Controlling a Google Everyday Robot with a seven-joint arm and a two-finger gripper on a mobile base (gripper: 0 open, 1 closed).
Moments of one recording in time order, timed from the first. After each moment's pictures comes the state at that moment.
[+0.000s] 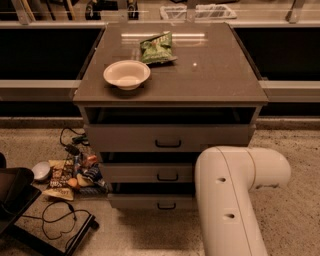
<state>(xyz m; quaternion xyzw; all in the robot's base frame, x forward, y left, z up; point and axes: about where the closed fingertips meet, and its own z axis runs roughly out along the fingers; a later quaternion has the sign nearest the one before) 0.597 -0.223 0.192 -0.69 0.72 -0.09 0.05</state>
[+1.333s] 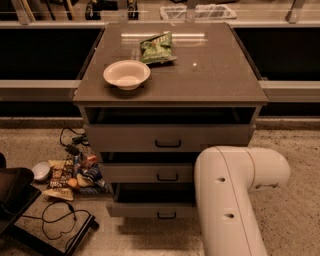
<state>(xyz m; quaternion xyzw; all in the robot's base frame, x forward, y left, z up) 0.592 -0.222 0.191 -0.69 0.72 -0.08 0.04</state>
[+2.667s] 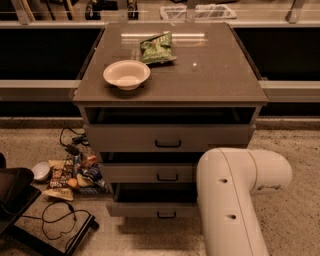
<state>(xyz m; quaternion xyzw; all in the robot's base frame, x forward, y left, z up) 0.564 -0.230 0.181 -0.68 0.73 -0.07 0.02</state>
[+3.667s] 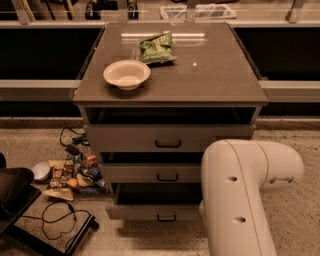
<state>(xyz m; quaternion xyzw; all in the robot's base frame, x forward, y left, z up) 0.473 -0.245 0.213 -0.65 0.75 -0.04 -0.06</state>
